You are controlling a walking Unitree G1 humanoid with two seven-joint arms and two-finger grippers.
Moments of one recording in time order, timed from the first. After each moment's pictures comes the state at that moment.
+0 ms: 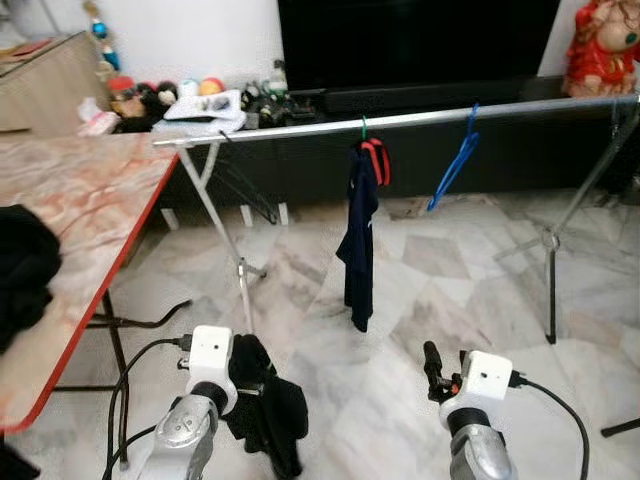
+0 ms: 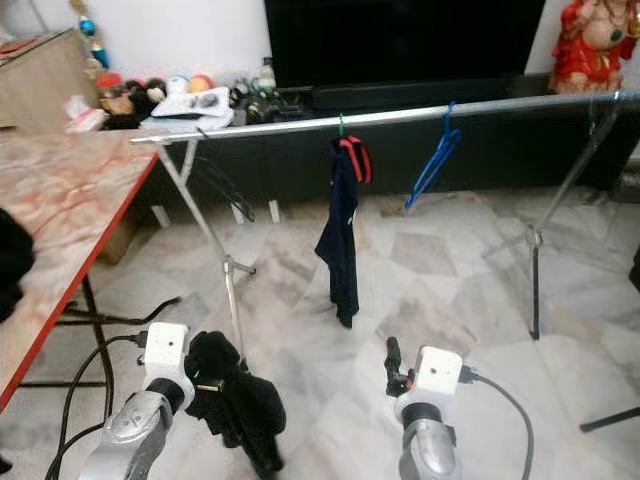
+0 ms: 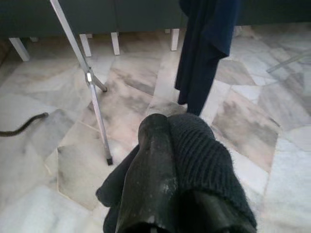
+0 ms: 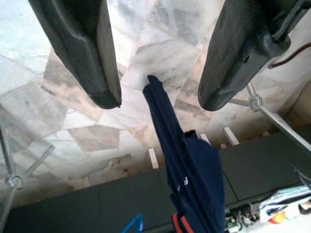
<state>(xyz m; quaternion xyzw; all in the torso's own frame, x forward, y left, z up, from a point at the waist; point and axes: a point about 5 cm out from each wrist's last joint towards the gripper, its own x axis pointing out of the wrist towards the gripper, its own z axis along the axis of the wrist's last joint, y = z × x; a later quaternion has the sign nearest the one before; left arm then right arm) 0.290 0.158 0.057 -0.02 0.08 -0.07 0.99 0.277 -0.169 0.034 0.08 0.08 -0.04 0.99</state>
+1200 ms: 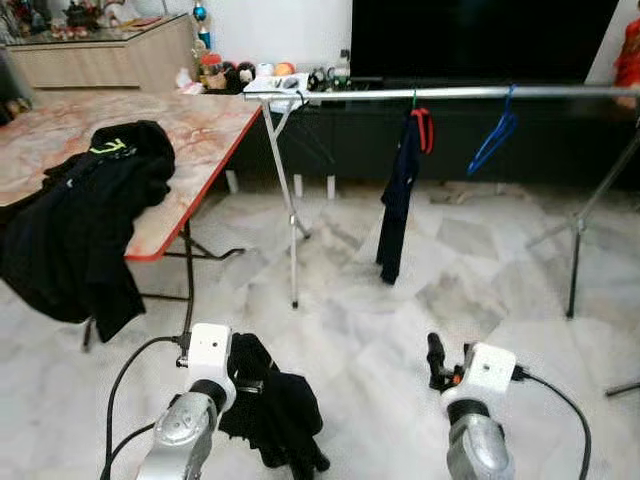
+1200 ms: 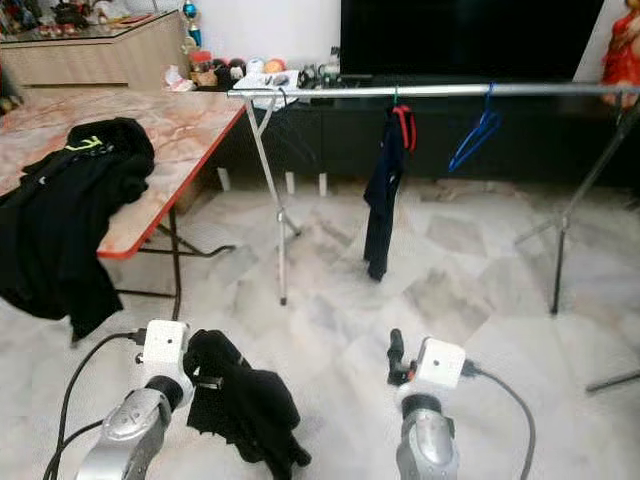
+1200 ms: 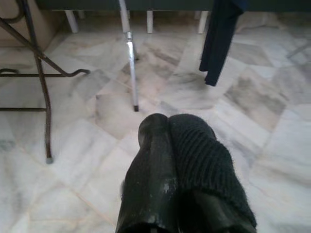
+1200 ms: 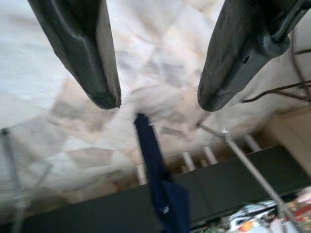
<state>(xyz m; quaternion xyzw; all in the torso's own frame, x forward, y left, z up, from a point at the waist) 0.289 0.155 0.056 -0.02 0.09 -0.07 0.99 0.278 -0.182 0.036 0.08 0.08 -0.09 0.99</state>
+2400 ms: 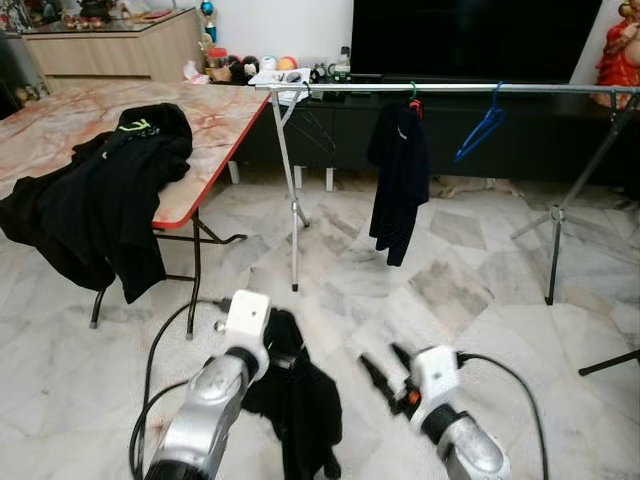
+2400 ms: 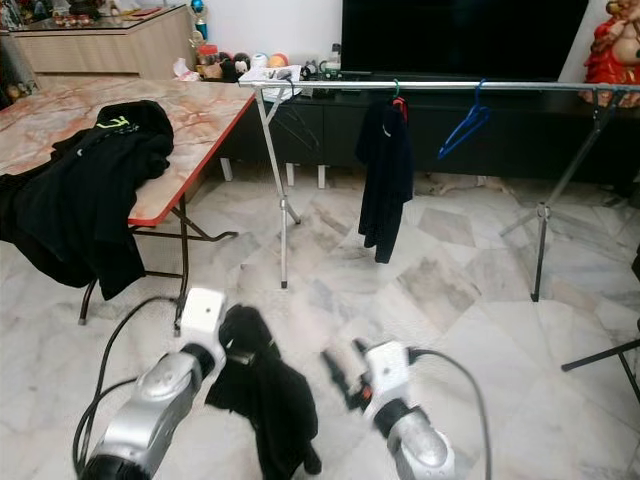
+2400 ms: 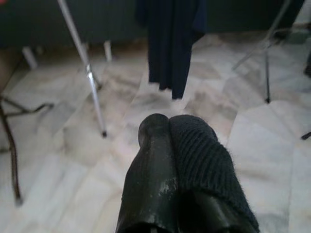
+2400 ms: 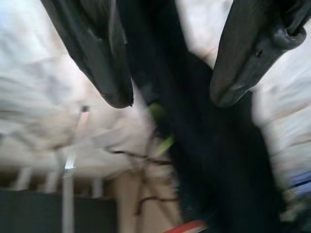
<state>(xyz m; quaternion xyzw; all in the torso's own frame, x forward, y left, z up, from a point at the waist) 0.328 0.113 0.113 0.01 0.04 -0.16 0.99 0.260 -0.128 0.031 0.01 0.11 0.34 0.93</state>
